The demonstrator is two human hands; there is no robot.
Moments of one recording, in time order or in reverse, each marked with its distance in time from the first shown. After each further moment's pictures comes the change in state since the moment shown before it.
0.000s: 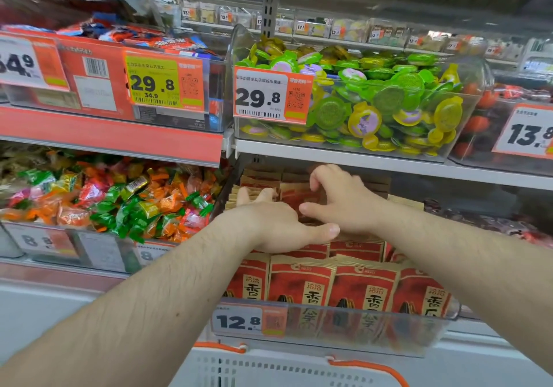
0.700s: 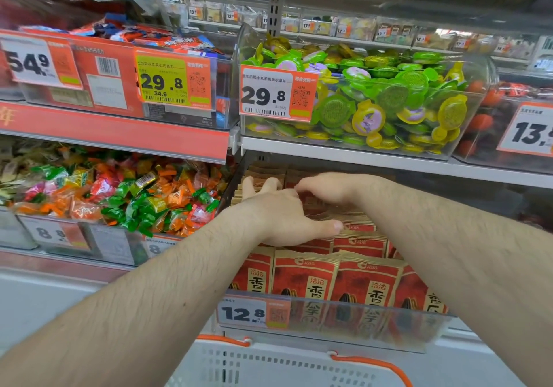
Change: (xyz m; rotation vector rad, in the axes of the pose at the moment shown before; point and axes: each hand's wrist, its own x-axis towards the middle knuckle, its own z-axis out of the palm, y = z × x) left_hand 0.007 -0.004 0.004 -0.024 0.180 -0.002; right_hand 0.041 -0.008 -0.001 0.197 -0.392 0.253
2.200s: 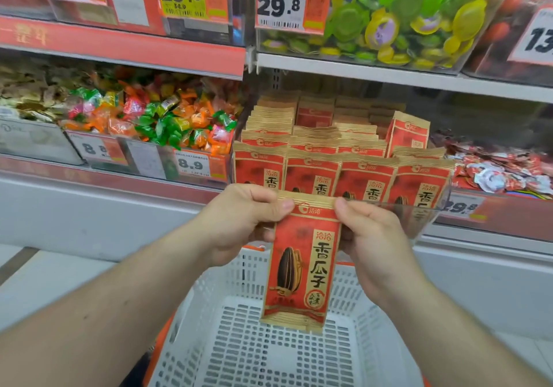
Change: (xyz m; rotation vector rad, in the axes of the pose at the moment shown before) left_hand -0.147 -0.006 0.086 -1.571 -0.003 -0.071; right_hand -0.193 0.010 0.153 1.287 0.309 0.016
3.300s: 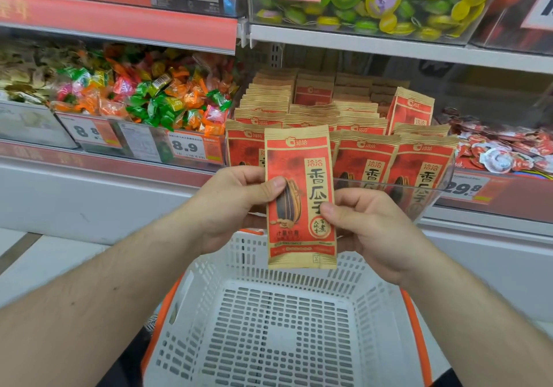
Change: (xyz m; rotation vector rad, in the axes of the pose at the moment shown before) left_hand 0.000 -0.012 0.002 -0.037 0.002 0.054; right_hand 0.005 0.002 -0.025 -0.096 -0.330 0.078
